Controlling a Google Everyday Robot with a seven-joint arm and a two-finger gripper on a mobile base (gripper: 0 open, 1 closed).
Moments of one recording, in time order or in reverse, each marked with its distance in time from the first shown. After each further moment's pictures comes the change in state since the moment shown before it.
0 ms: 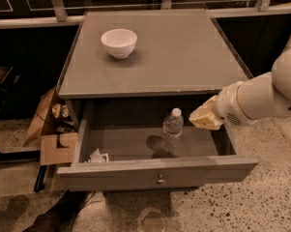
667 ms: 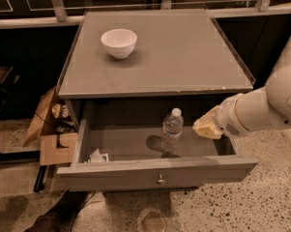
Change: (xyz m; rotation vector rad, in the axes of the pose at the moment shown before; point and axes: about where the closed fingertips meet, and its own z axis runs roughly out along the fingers) arm 0.033 -0.002 0.017 0.036 0.045 0.043
